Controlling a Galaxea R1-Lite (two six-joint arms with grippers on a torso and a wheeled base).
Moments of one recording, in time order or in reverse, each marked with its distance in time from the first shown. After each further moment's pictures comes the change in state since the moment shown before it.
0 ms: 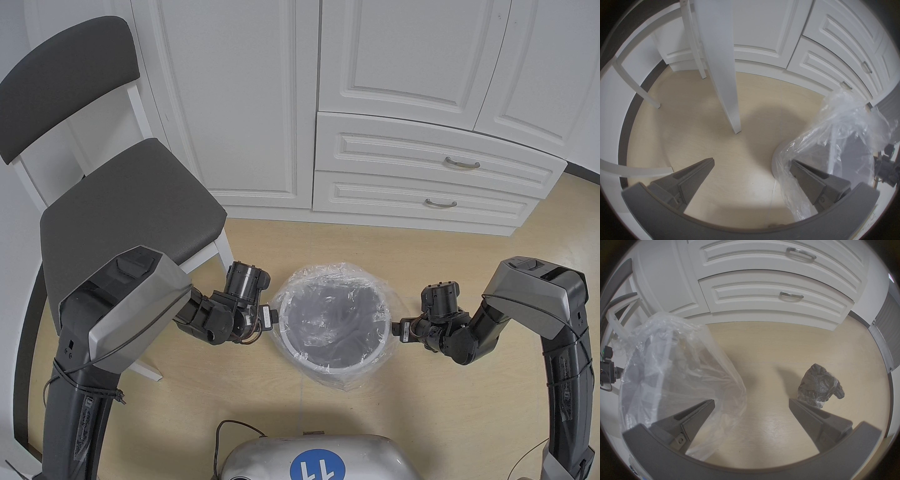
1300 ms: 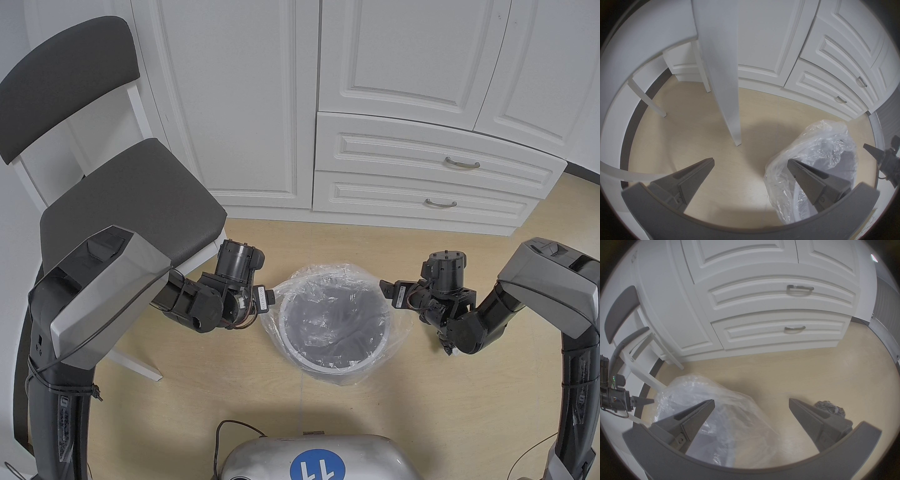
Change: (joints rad) left arm -0.009 -0.140 0.065 -0.006 0.038 -0.007; right arm 0.066 -0.158 0.021 -0.122 -0.006 0.079
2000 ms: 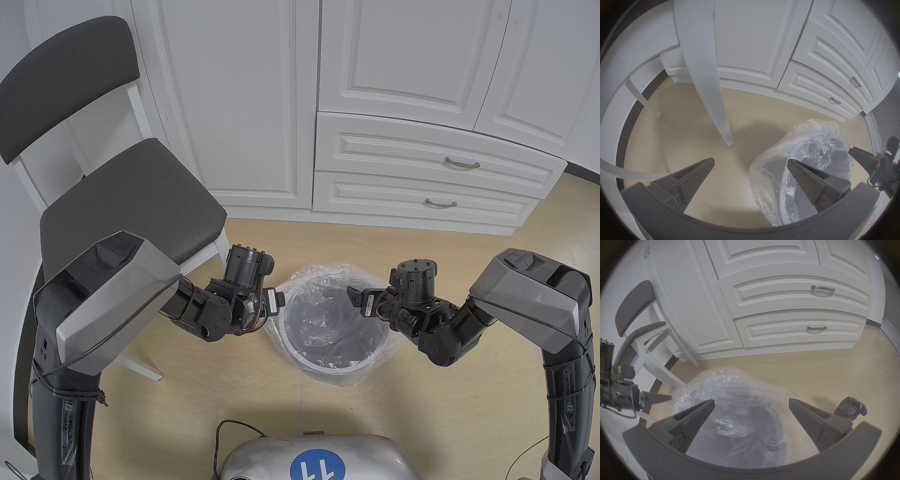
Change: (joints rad) left arm -0.036 0.010 0.020 -0.074 0.001 -0.006; right arm 0.114 0.074 -0.076 -0.036 0.000 0.000
